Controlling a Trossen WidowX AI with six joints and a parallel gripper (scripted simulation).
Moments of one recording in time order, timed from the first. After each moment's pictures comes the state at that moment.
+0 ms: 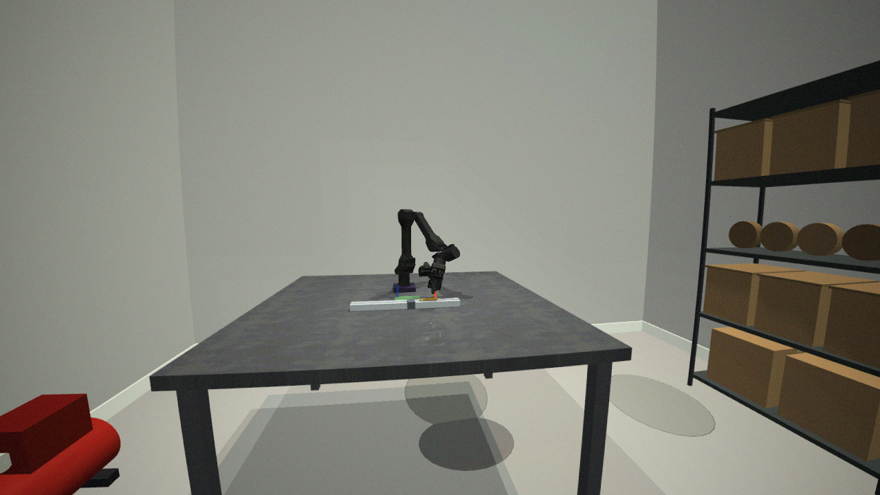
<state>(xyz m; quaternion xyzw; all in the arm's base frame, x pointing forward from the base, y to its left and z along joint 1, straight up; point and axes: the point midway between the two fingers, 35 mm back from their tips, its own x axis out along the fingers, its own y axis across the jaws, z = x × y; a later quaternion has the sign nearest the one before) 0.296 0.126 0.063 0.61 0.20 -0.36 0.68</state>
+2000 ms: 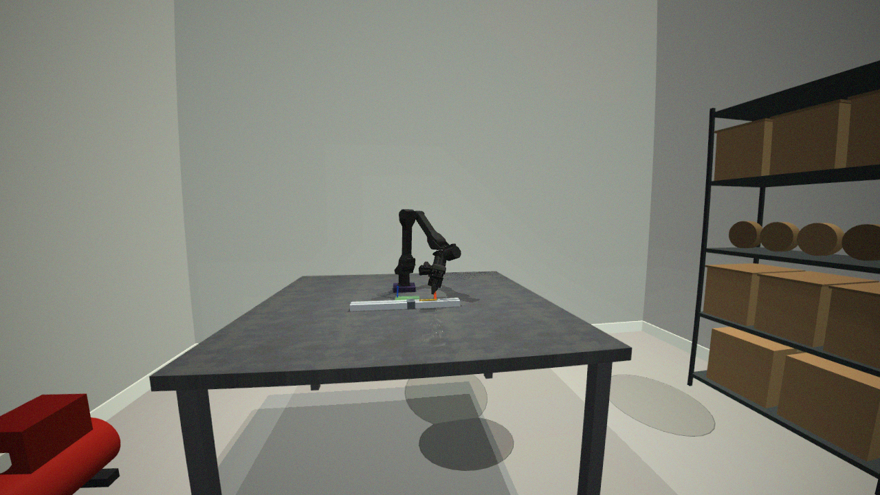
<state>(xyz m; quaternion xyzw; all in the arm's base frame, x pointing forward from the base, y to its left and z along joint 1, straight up) 0.300 0.126 0.065 0.59 0.23 -0.40 0.66</state>
